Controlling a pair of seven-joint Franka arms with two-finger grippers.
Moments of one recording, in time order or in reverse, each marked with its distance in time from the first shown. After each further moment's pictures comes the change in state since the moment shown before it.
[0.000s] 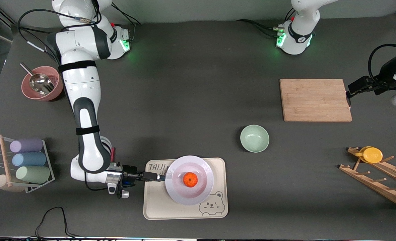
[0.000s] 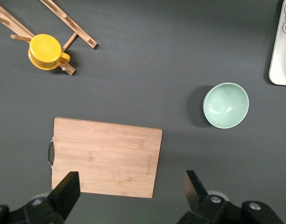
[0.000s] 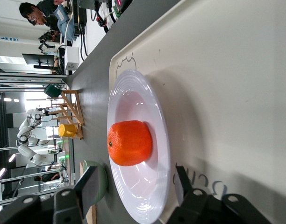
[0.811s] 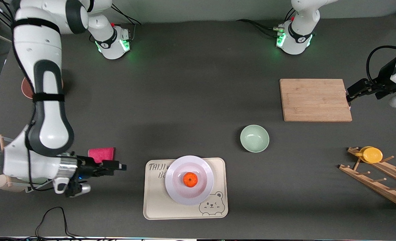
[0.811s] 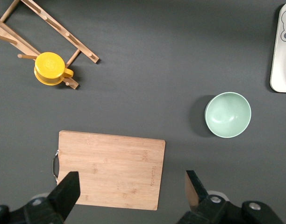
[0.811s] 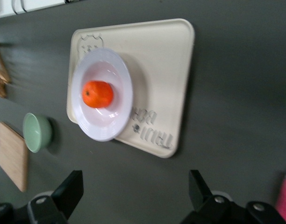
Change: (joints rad) left arm -0.002 0.003 -0.022 -0.001 0.032 0.053 0.004; right arm -0.083 -0.430 -0.009 -0.183 -0.737 -0.115 0.145
